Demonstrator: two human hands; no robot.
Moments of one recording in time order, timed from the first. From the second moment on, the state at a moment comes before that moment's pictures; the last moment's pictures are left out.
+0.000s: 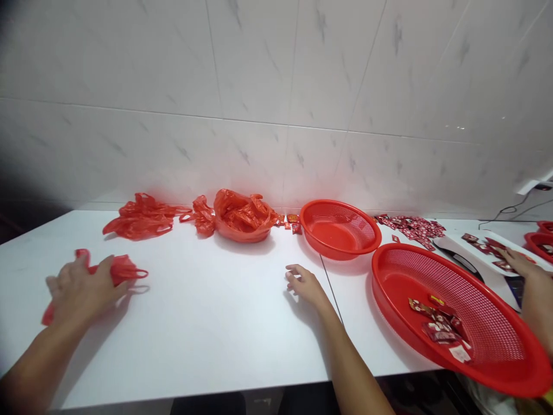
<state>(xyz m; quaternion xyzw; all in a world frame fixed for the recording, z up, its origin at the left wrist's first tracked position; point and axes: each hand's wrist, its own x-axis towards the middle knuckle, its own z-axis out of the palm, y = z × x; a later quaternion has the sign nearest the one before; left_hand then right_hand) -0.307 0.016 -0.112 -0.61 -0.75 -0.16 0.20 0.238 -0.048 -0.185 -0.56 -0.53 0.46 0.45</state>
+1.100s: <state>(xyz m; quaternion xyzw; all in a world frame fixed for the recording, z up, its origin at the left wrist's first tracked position) -0.018 -0.096 -0.180 -0.95 -0.19 -0.24 -0.12 0.211 -0.078 -0.179 -0.53 -0.54 0.48 0.45</state>
